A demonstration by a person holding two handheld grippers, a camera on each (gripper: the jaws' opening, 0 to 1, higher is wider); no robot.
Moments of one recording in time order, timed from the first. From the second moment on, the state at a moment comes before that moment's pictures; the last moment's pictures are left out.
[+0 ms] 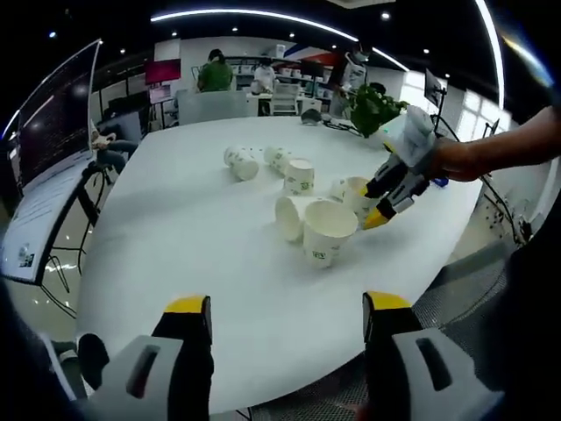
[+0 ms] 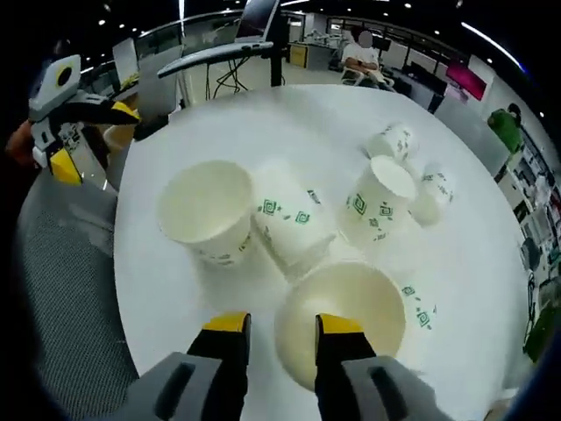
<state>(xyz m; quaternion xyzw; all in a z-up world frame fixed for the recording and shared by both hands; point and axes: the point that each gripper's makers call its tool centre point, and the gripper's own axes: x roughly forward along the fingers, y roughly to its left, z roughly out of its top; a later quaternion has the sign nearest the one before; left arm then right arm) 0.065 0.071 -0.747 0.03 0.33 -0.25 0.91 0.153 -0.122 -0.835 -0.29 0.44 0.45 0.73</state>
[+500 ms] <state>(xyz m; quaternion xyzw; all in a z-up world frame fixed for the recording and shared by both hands) 0.066 0.069 -0.748 0.03 0.33 -0.26 0.91 0.146 -0.128 -0.825 -0.31 0.43 0.45 0.72</state>
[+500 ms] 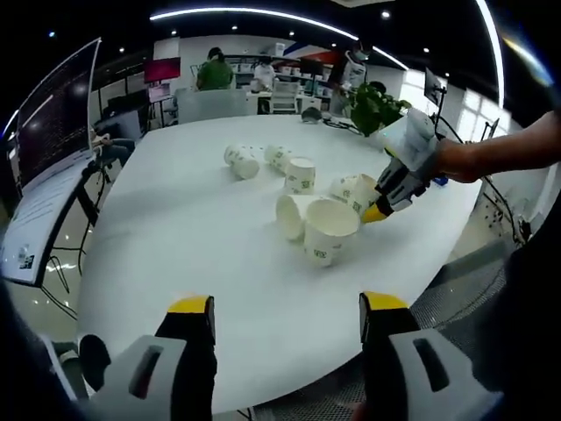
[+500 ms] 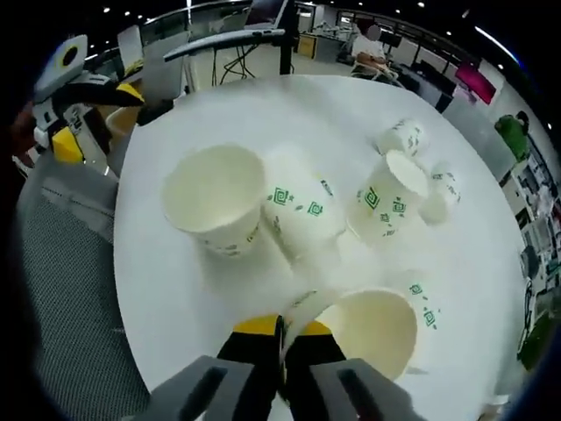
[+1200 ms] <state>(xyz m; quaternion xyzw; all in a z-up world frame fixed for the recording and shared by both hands) 0.072 0.067 -0.752 0.04 0.33 -0.27 0.90 0.141 -0.099 -0.755 -0.34 0.37 0.49 0.72</state>
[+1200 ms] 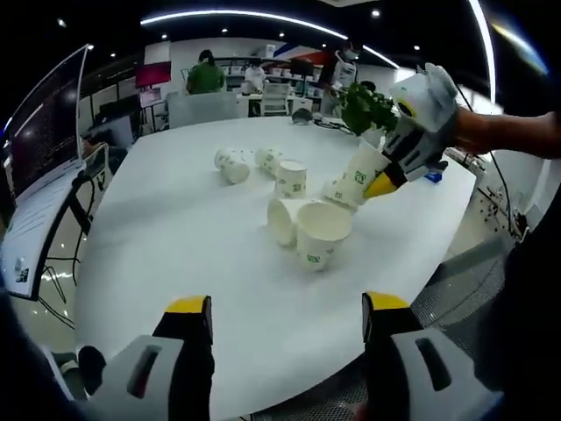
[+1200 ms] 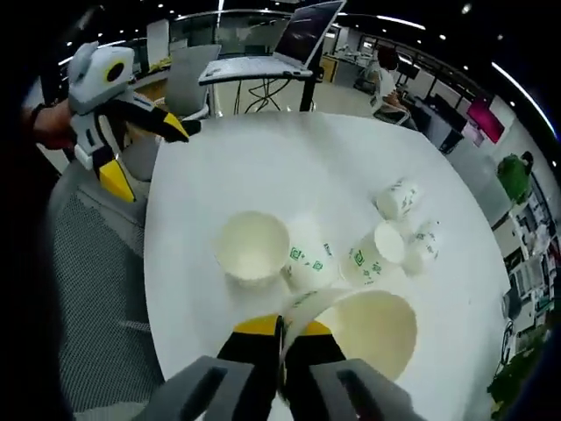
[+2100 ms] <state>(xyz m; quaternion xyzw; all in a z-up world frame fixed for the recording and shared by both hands) 0.065 0.069 -0.738 0.03 0.31 -0.27 0.91 0.111 -0.026 -0.756 -0.44 0.35 0.58 0.59</state>
